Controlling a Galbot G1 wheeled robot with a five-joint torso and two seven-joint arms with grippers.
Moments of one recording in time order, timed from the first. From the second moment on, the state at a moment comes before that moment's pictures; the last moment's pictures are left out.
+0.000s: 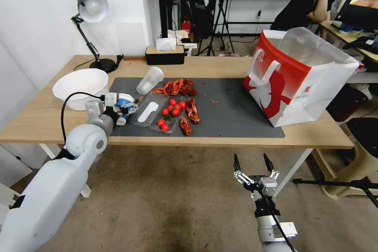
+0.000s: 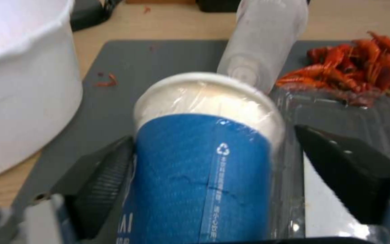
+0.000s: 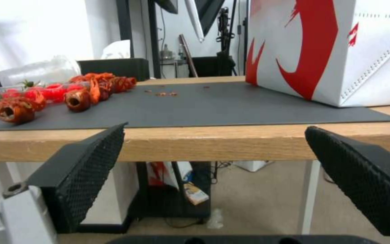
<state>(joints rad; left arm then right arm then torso) 0.88 -0.94 -0.29 -1.79 -0.89 0.56 -0.36 -1.67 1.29 0.34 1.90 0.14 0.48 0.21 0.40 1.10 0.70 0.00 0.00</state>
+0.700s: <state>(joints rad) 0.85 -0.93 -0.28 -1.79 -0.96 0.53 -0.36 -1.66 1.29 0.33 1.88 0.13 0.49 0.22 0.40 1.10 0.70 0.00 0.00</state>
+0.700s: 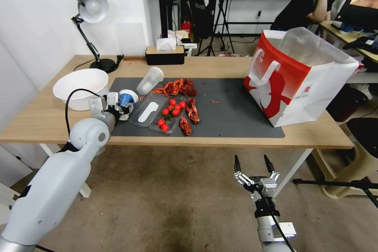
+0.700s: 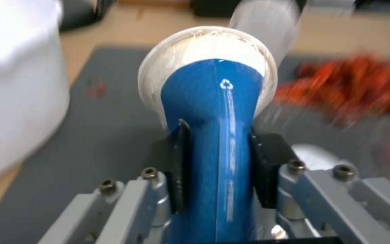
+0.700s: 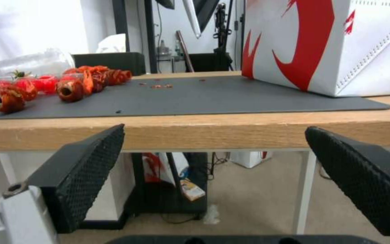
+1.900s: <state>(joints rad) 0.23 -1.12 0.20 -1.73 -1.18 0.33 -0.22 -1.70 1.35 0.35 1.91 0.09 0.48 0.23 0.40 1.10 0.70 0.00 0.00</state>
